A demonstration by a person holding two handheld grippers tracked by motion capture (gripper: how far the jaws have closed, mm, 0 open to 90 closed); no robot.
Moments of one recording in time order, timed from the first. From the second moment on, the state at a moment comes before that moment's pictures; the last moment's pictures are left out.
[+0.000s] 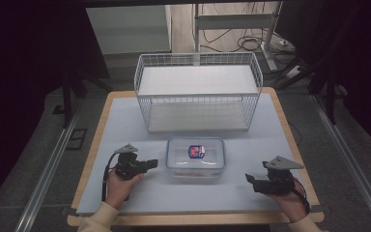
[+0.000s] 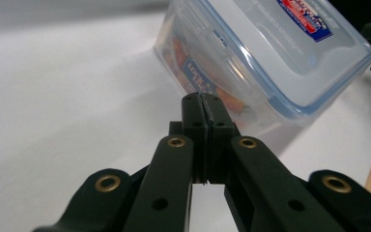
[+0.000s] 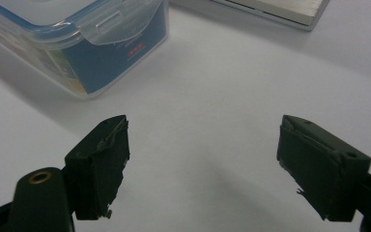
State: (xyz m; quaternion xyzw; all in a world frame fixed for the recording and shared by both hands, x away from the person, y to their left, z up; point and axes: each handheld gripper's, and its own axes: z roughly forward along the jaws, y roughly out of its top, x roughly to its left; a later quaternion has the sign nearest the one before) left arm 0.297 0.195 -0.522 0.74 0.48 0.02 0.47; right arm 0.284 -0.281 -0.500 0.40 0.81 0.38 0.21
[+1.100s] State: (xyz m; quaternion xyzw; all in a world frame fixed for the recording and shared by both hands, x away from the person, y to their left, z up) left arm 0.307 0.187 -0.502 0.69 0.52 -0.01 0.50; right arm 0.299 -0.258 -0.483 0.37 0.80 0.45 0.12
